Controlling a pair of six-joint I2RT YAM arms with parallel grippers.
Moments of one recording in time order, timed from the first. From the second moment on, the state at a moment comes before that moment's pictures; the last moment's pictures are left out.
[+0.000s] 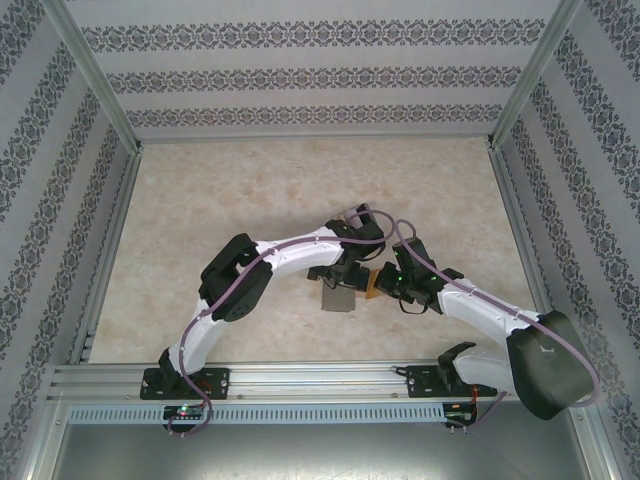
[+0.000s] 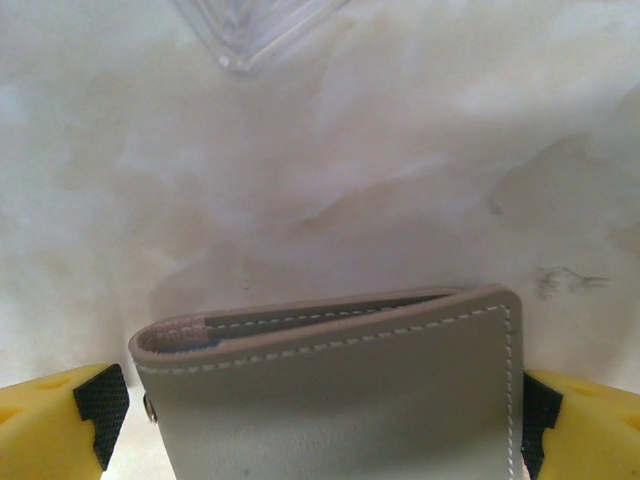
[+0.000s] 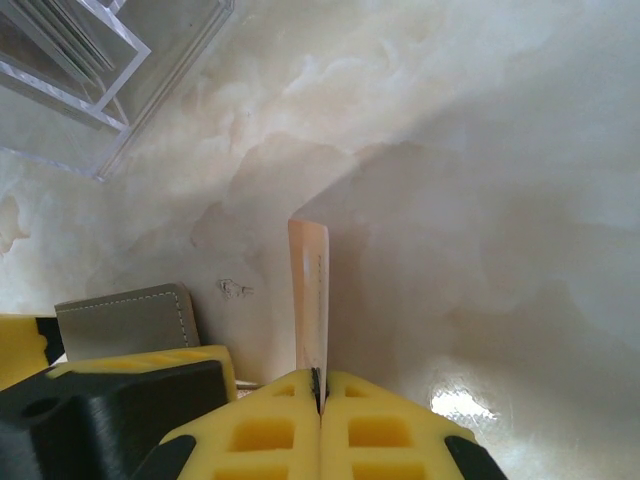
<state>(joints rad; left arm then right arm) -0.92 2.22 1.73 -1.01 -0.09 -0.74 0.45 1.19 0.47 -0.27 -0.15 0.89</state>
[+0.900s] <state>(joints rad) -0.92 1.95 1.54 -1.04 -0.22 -0.78 0.45 1.24 0.50 -0.27 -0.14 0.88</state>
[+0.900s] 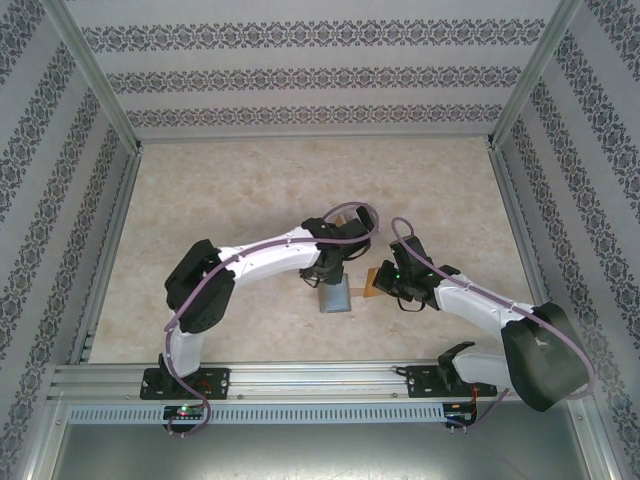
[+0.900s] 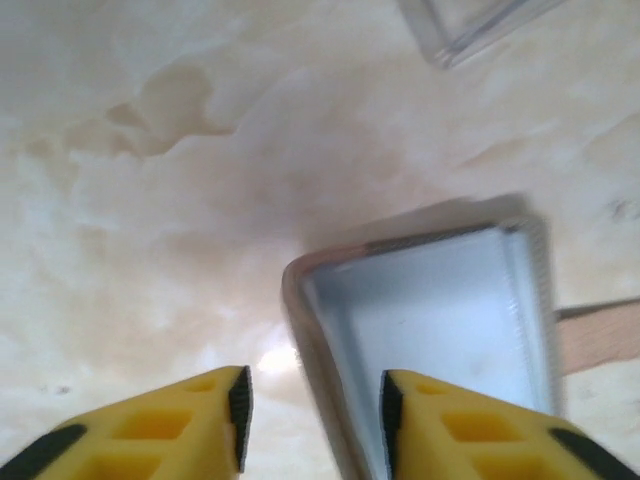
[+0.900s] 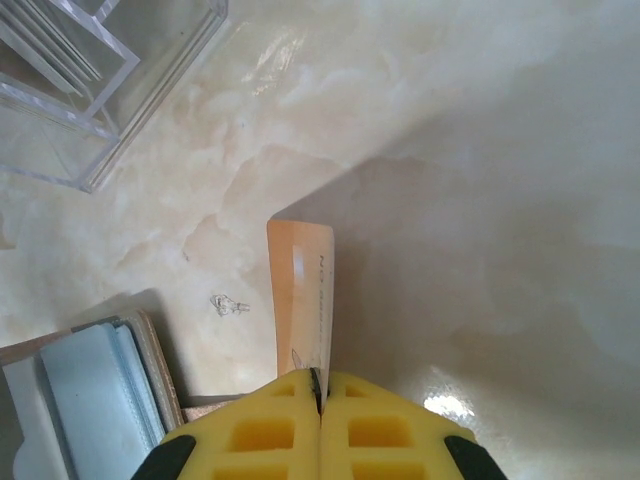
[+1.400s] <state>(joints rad) -0.79 1.68 1.09 -0.62 -0.04 -0.80 0.45 1.10 0.54 -0.35 -0.16 0.81</state>
